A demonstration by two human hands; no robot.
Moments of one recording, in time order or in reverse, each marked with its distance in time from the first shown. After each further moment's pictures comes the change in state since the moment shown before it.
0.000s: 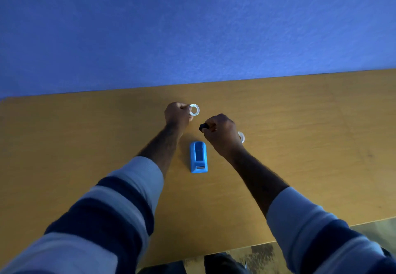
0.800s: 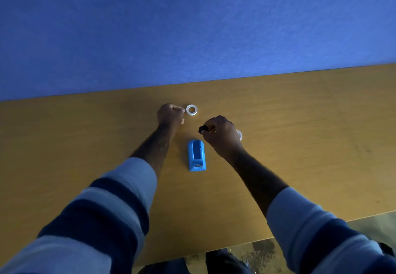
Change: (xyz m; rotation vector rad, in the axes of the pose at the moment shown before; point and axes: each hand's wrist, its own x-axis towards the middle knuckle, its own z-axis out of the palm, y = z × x) left_hand 0.001 -0.006 -0.014 0.166 0.038 0.021; right_hand -0.011 0.007 -0.002 0.046 0.026 0.009
